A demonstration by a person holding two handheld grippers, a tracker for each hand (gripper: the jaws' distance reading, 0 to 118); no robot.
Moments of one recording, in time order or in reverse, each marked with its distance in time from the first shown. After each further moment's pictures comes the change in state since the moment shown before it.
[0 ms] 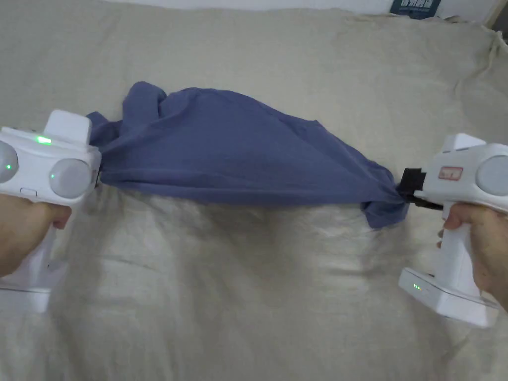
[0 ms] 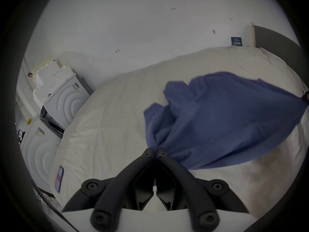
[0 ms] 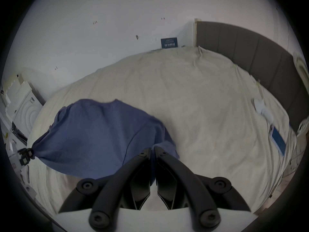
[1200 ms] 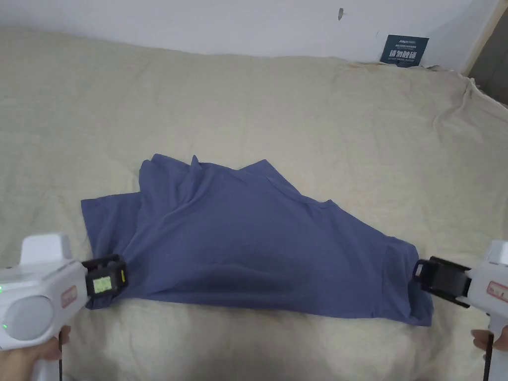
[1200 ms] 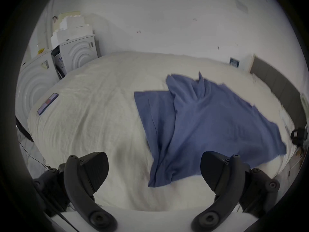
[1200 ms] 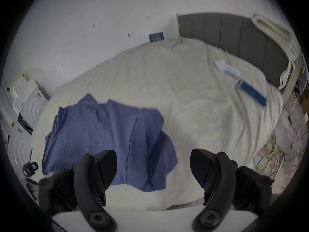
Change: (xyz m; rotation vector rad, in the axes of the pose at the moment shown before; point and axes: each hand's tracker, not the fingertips) left arm -0.036 -0.161 0.144 0.032 -0.167 0.459; right arm 0.074 -0.126 0.139 0.084 -0.022 0.000
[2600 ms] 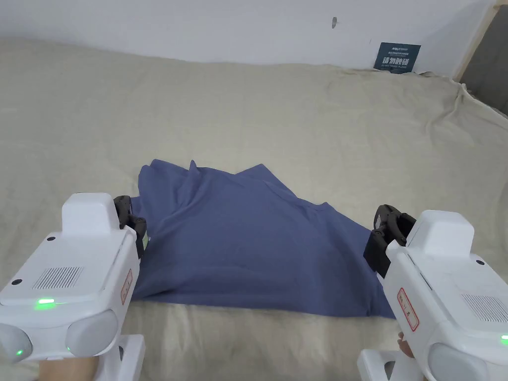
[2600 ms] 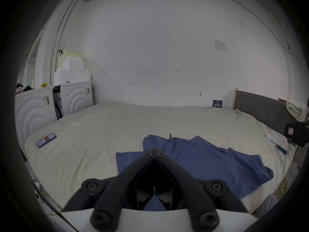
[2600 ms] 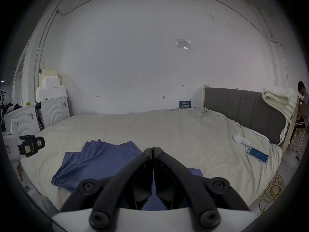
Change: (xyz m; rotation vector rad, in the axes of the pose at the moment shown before) left arm 0.073 0.002 0.049 0.428 -0.068 -0.112; right arm -0.124 -0.042 0.070 0.523 0.138 0.200
